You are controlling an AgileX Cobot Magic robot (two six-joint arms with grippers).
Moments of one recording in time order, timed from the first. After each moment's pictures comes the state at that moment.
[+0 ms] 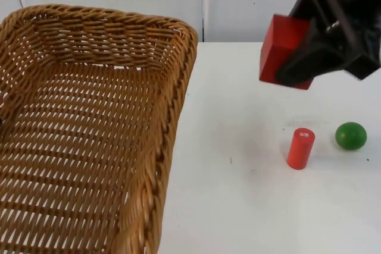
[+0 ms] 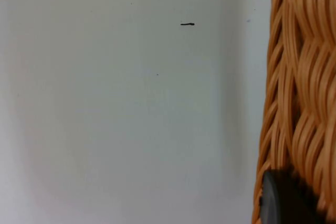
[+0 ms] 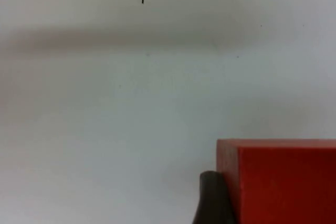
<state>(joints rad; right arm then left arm) 0.51 1.60 -1.22 0.47 0.84 -1.22 0.00 1.24 -0.83 -0.45 1.10 0.24</state>
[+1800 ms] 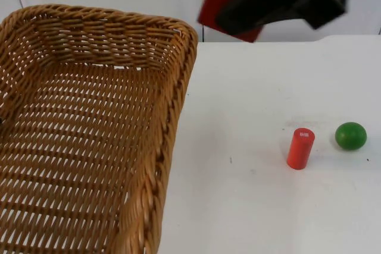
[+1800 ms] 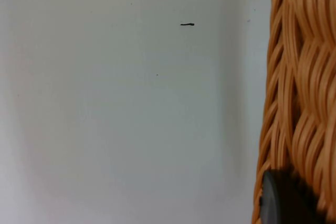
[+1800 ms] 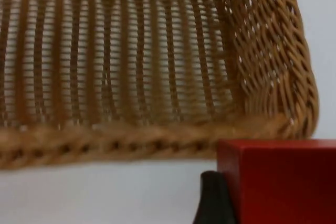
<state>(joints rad) 0.74 1.51 -1.29 0.41 0.74 -0.95 0.00 1.24 -0.83 -0.45 1.10 0.24</state>
